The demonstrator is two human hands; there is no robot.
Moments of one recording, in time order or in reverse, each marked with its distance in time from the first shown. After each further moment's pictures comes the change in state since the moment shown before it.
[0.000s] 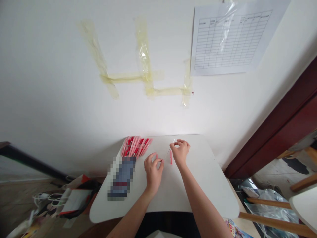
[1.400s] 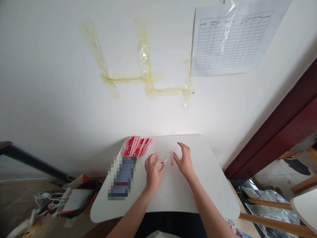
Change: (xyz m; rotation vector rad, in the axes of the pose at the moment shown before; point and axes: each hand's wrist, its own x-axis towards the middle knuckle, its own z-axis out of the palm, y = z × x) left_hand -0.001 -0.007 0.000 0.086 -0.077 0.078; right_hand -0.019 0.028 -0.042 -0.110 -0.206 -0.437
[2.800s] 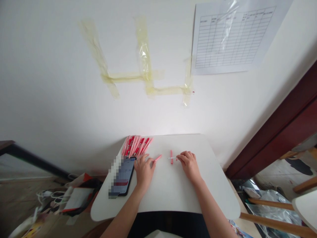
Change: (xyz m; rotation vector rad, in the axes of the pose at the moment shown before) left_hand 0.009 -0.039 -0.020 0.300 -0.096 -0.066; right_hand -0.021 0.031 -0.020 -0.233 -0.132 -0.254
